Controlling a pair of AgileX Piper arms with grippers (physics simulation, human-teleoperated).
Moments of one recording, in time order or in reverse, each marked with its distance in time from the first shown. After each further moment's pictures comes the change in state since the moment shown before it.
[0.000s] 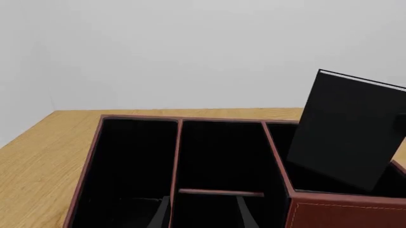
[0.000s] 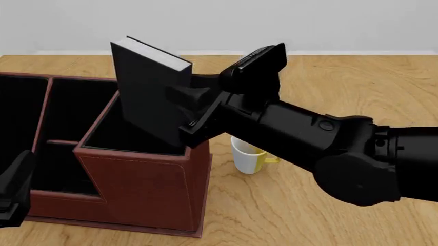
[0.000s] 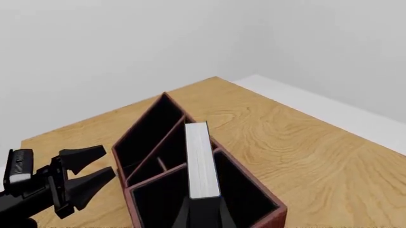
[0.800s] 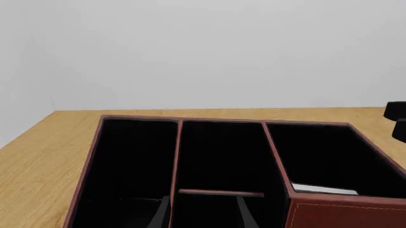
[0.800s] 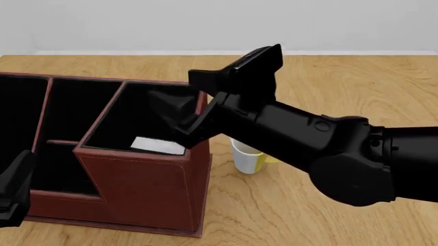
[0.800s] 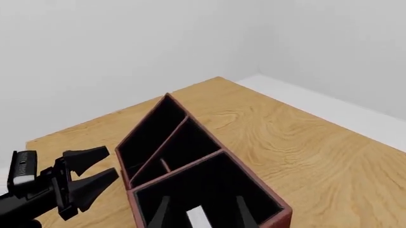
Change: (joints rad) left arm 0.000 0.000 -0.001 0.000 0.000; right arm 0.010 0.012 -0.008 -0.006 0.011
